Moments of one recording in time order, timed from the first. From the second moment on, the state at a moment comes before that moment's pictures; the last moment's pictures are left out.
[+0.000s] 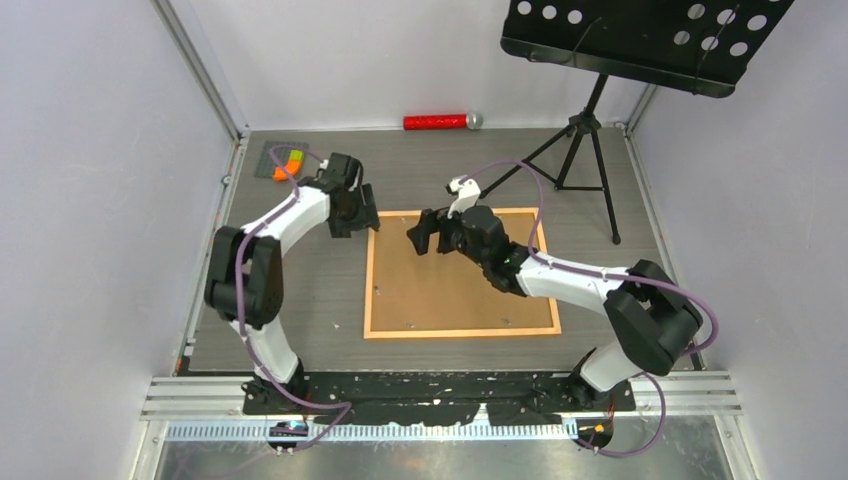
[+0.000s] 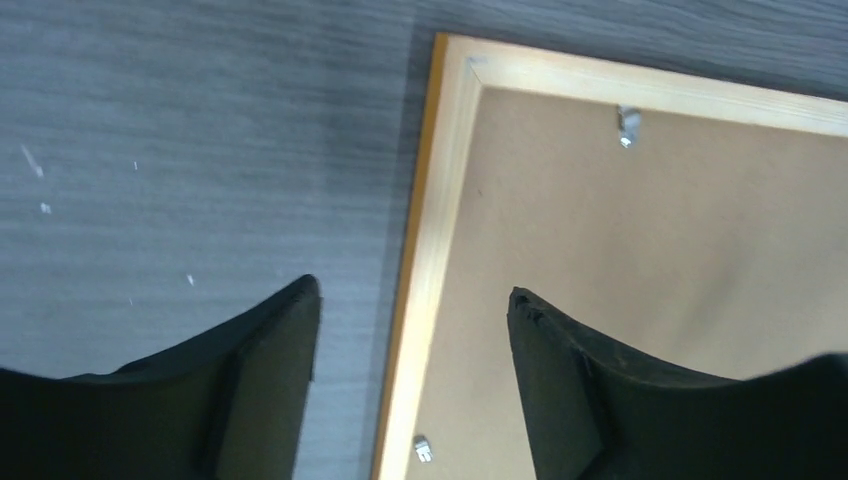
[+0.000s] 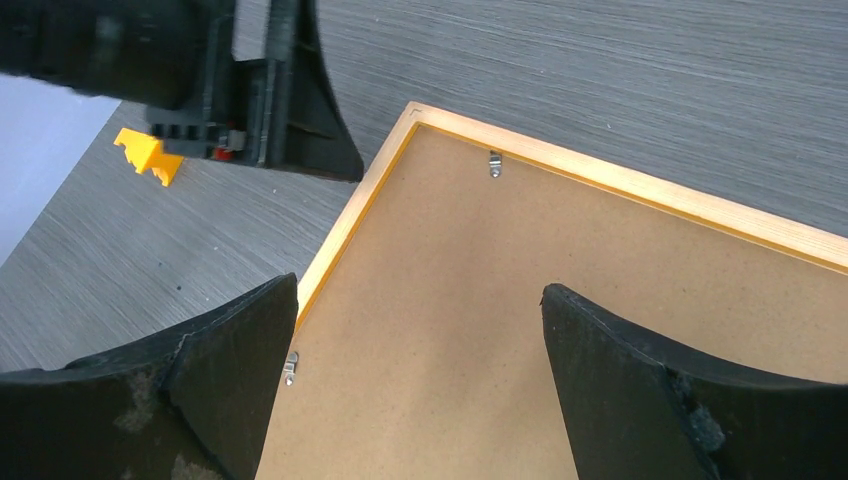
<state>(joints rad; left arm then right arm) -0.30 1.73 1.25 -0.58 0.01 -0.53 0.78 1.53 0.83 0.41 0.11 0.39</state>
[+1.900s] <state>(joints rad) -0.34 1.56 0.81 -0.31 0.08 -0.84 0.92 2.02 1.24 0.14 0.28 0.24</state>
